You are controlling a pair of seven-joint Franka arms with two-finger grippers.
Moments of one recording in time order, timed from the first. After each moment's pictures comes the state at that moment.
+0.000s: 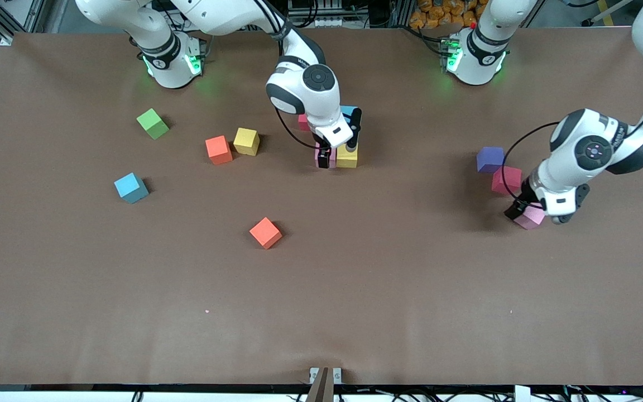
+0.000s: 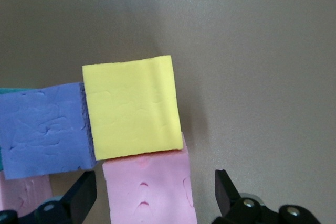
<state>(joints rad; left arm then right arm) 1.11 0.58 -1.08 -2.27 0.83 2.32 -1.39 0.74 0.56 0.25 -1.89 -0.20 2.50 -0.29</state>
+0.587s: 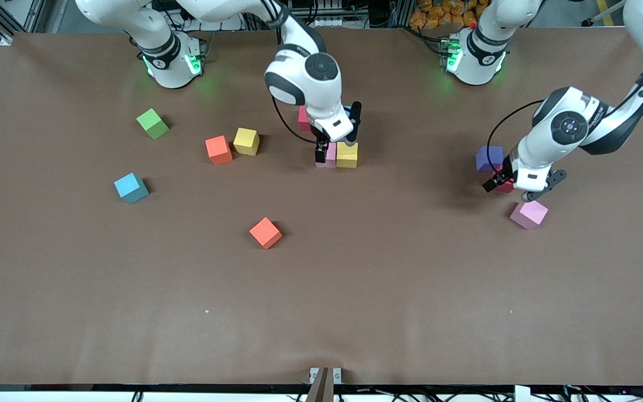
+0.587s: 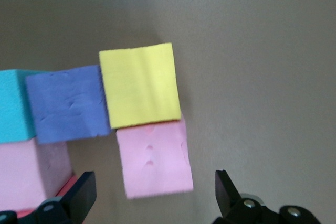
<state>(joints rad) 1.35 0.54 -1.32 -2.46 0.83 2.32 -1.19 0.74 0.47 0.26 -1.88 -0.20 2.33 -0.28</state>
